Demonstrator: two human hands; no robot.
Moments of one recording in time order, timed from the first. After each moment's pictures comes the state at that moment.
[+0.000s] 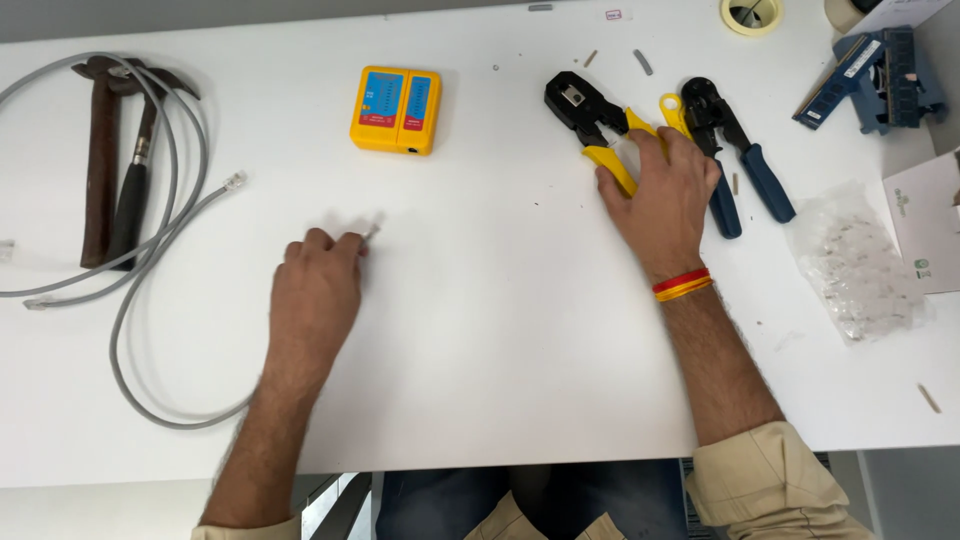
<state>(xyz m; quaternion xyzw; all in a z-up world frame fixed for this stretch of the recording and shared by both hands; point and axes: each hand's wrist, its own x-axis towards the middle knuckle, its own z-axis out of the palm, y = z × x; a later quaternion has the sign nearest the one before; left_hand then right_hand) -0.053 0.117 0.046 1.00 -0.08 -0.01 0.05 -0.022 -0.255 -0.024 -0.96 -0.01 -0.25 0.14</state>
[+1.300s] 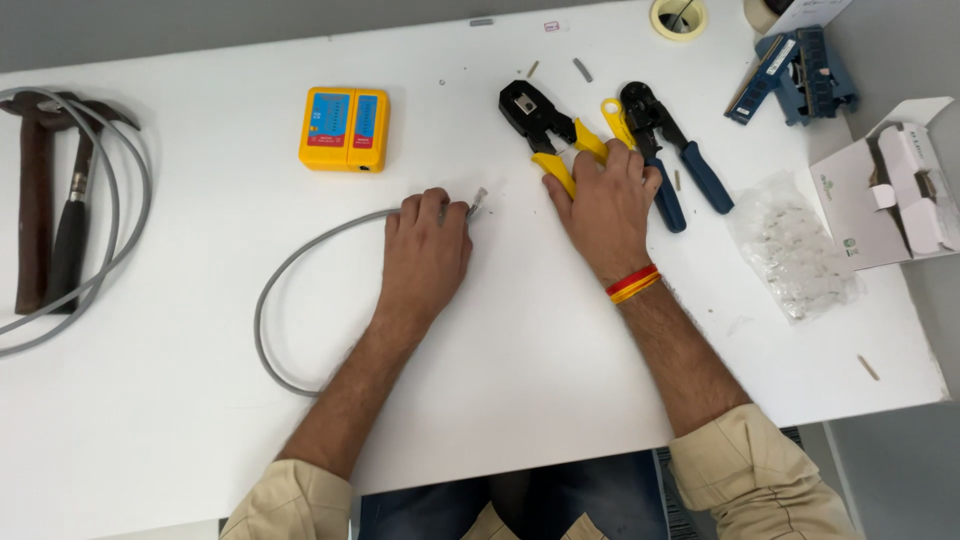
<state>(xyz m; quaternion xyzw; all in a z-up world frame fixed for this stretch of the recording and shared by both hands) -0.016 -0.009 -0.014 0.93 -0.28 0.15 0.17 -0.026 -0.246 -0.018 -0.97 0.01 -0.22 0.07</state>
